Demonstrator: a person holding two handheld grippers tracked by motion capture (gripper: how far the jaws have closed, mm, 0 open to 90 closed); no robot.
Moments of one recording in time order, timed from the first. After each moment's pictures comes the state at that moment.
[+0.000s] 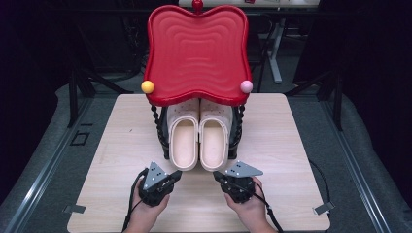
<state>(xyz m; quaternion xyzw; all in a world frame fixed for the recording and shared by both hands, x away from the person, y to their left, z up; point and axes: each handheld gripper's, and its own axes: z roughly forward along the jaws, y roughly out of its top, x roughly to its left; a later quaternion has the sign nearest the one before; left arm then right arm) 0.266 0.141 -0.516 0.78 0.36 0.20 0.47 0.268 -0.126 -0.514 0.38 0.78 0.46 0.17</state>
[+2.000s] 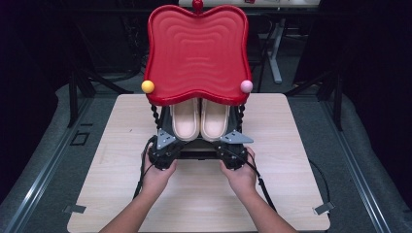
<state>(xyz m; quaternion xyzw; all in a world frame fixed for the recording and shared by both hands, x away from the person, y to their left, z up) 0.352 0.121 -0.493 0.77 0.40 0.23 0.44 0.346 -0.112 -0.491 0.43 0.75 0.44 0.24</state>
